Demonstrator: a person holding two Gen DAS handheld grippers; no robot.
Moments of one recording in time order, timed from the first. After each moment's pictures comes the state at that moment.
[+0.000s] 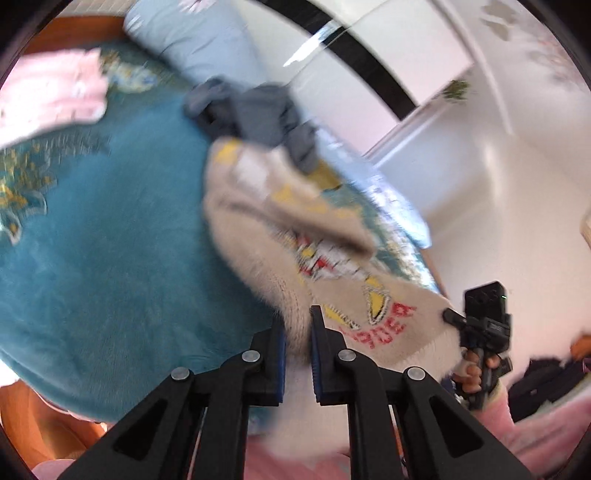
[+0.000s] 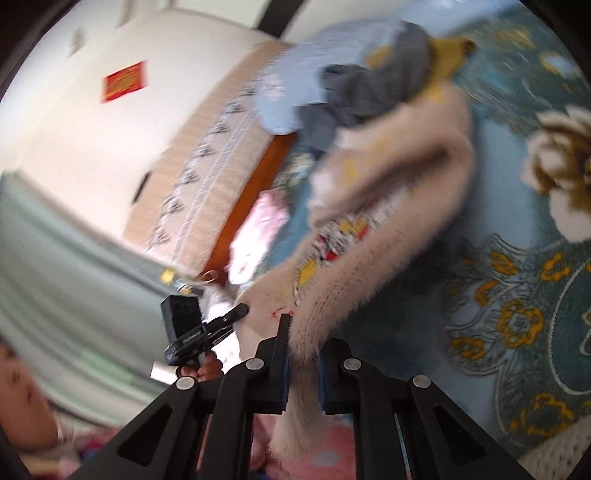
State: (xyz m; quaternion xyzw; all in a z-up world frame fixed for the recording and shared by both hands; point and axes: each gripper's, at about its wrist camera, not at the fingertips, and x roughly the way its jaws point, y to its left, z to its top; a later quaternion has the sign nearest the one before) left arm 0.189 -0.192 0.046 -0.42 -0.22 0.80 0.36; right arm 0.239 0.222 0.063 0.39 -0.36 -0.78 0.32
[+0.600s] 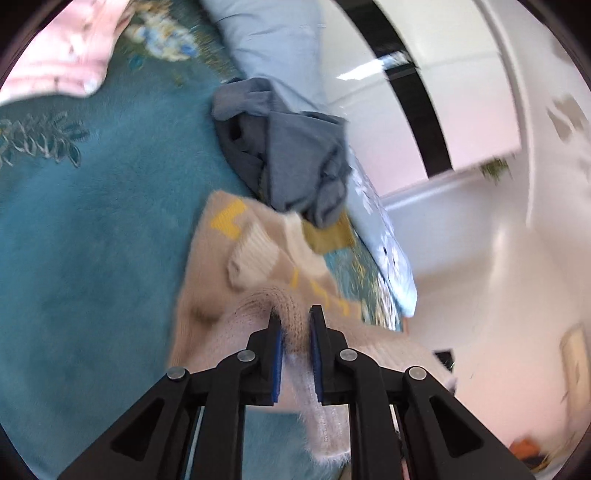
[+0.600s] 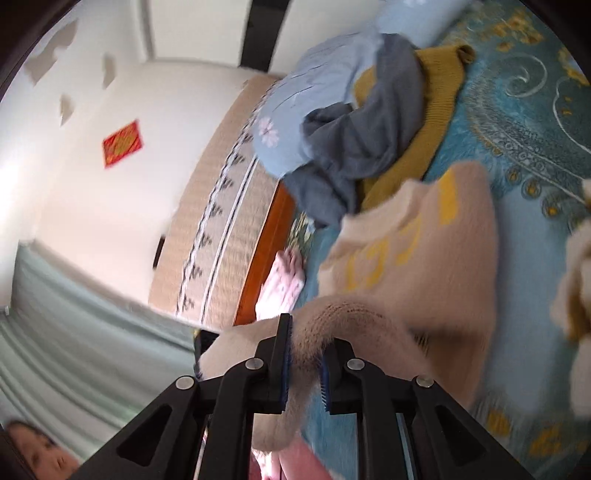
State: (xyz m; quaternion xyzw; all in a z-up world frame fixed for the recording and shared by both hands) left arm 0.033 -0.169 0.019 -0.48 -0.39 0.74 0.28; right arm 0.091 0.283 0.034 0.35 -0.50 -0.74 0.29
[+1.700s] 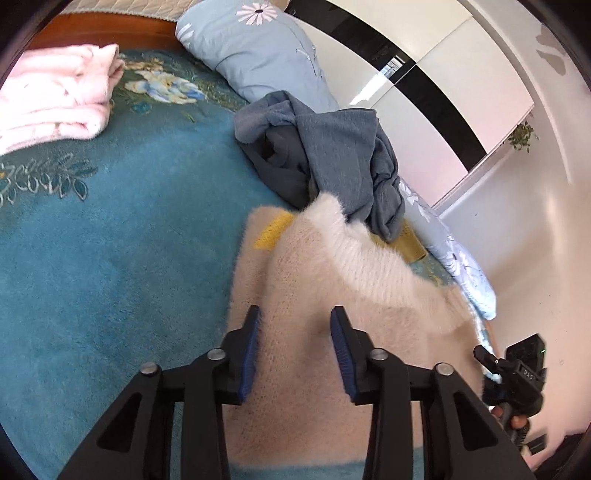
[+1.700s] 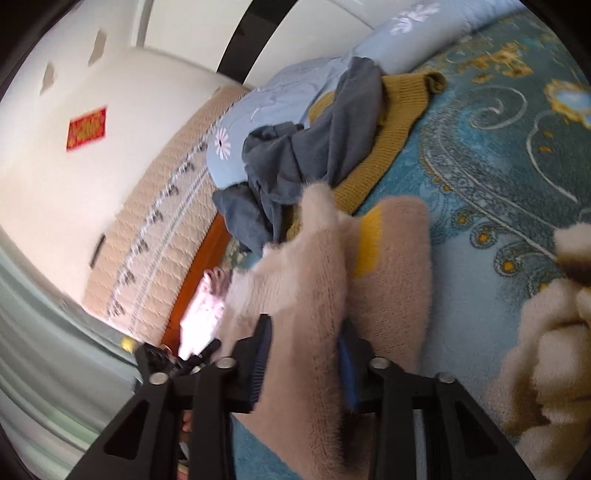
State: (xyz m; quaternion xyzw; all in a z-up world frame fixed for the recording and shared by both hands) left arm 0.044 -0.119 -0.021 -0.39 -0.23 0.87 0.20; right arm 0.071 0.271 0.004 0.38 -0.37 -0.83 0.20
